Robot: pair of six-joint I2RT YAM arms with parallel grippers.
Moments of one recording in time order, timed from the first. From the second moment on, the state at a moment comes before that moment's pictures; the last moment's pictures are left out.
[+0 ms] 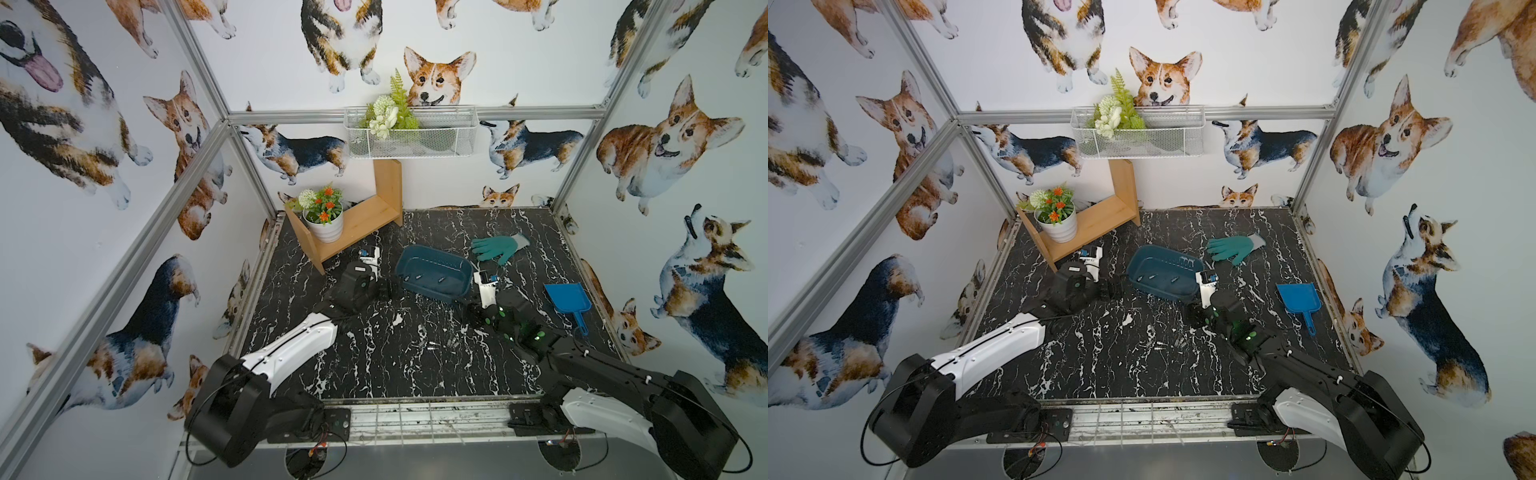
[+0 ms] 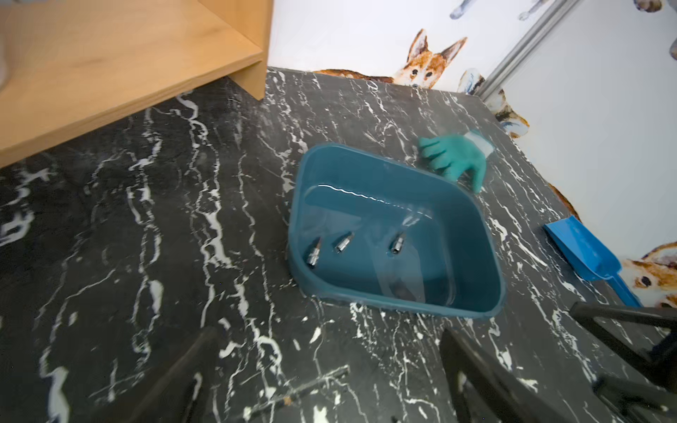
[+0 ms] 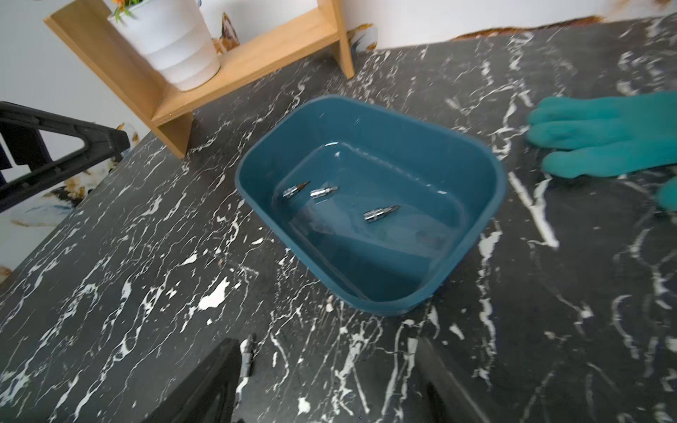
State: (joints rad) left arm -0.48 1.21 0.64 0.08 0.00 -0.39; right arm 0.63 1.08 0.43 0.16 0.03 0.36
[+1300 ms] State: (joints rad) left arm -0.46 0.80 0.25 0.22 -0.24 -0.30; right arm 0.96 1.71 0.87 -0.17 0.19 0.44
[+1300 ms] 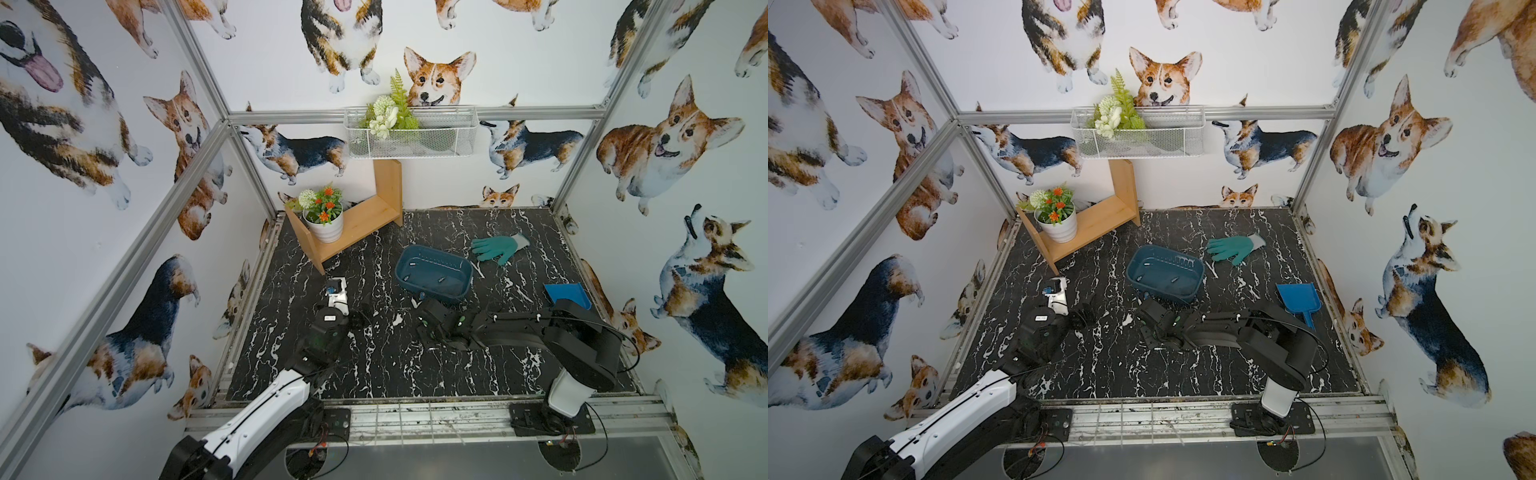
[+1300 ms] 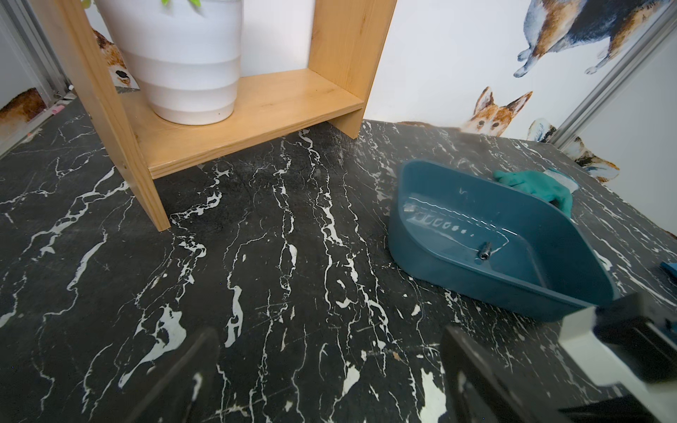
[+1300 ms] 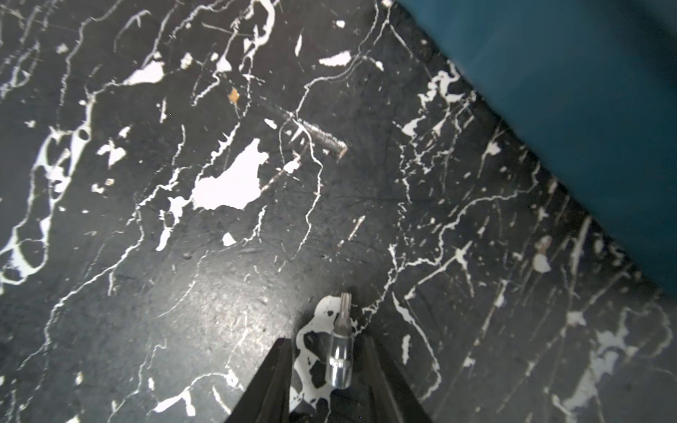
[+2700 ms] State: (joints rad) left arm -0.46 0.78 0.25 0.23 -0.21 -0.28; right arm 0.81 1.50 0.92 -0.26 0.23 0.38
